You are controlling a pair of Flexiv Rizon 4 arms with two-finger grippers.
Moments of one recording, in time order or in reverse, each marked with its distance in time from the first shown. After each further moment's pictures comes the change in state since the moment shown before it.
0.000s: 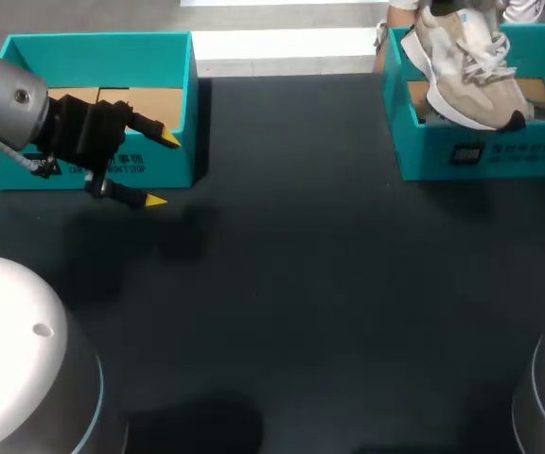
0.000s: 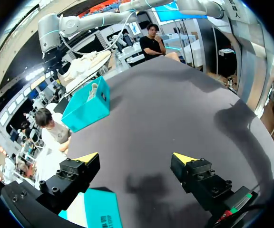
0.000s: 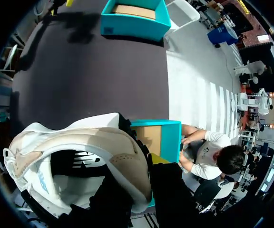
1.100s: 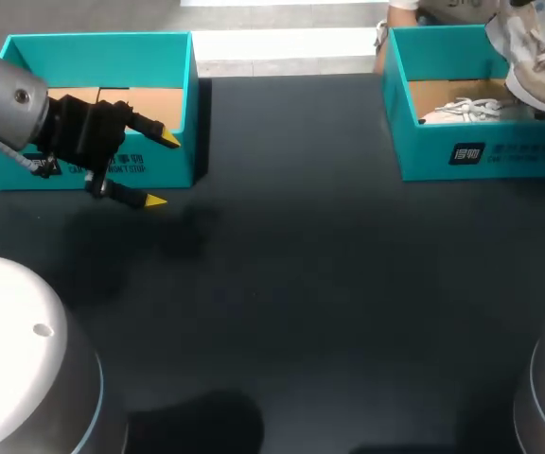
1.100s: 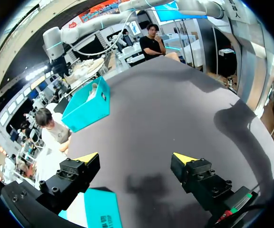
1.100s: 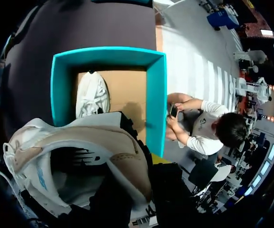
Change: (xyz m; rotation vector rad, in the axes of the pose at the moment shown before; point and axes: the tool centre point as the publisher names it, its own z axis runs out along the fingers) left arm 0.000 0.000 0.000 0.000 0.000 0.000; right arm -0.060 -0.173 0.044 0.194 -0.033 -0.005
